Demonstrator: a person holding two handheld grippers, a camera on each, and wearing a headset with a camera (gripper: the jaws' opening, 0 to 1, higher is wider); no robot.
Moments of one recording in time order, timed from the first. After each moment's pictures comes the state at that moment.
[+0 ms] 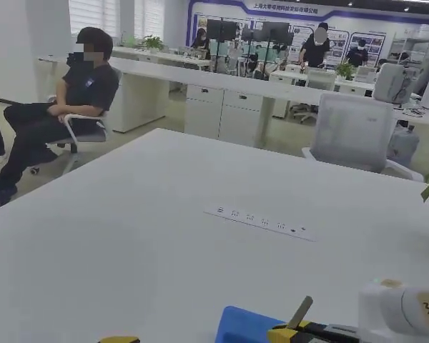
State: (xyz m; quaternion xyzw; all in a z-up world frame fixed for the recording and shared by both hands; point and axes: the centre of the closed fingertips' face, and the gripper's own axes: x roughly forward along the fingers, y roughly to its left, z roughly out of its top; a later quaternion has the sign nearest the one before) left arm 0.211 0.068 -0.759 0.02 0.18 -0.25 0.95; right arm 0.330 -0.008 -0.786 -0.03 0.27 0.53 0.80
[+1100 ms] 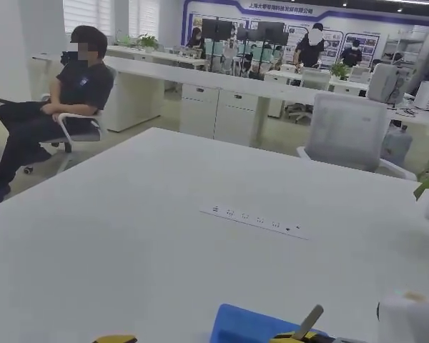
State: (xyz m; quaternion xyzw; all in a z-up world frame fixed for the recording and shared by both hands) left arm 0.210 0.067 -0.759 0.02 0.17 -0.25 0.95; right arm 0.303 -0.018 -0.773 0.02 0.27 0.53 0.80
